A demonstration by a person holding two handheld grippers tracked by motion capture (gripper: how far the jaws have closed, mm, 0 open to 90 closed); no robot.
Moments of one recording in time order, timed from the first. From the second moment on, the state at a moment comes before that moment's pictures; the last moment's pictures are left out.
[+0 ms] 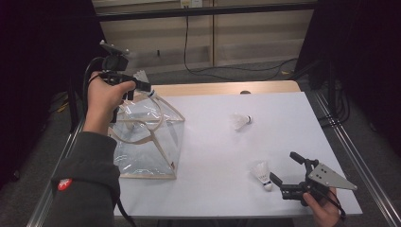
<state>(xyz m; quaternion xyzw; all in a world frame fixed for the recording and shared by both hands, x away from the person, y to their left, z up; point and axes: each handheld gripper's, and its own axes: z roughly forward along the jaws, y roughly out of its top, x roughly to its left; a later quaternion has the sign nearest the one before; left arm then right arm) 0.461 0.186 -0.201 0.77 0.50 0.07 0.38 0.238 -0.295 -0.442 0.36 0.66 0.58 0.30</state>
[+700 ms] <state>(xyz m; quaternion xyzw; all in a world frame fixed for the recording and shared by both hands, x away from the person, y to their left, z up) 0.464 0.203 -0.212 0.77 0.52 0.07 0.36 0.238 -0.295 -0.442 0.36 0.66 0.58 0.30</state>
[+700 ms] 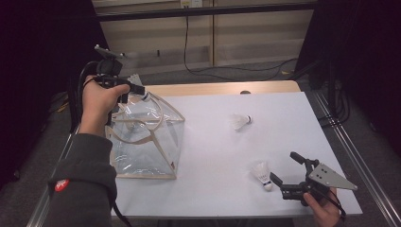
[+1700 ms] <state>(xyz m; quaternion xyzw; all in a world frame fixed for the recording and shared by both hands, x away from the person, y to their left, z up) 0.468 0.203 -0.229 0.78 0.52 0.06 0.34 0.238 -0.297 -0.441 0.36 0.66 0.58 0.31</state>
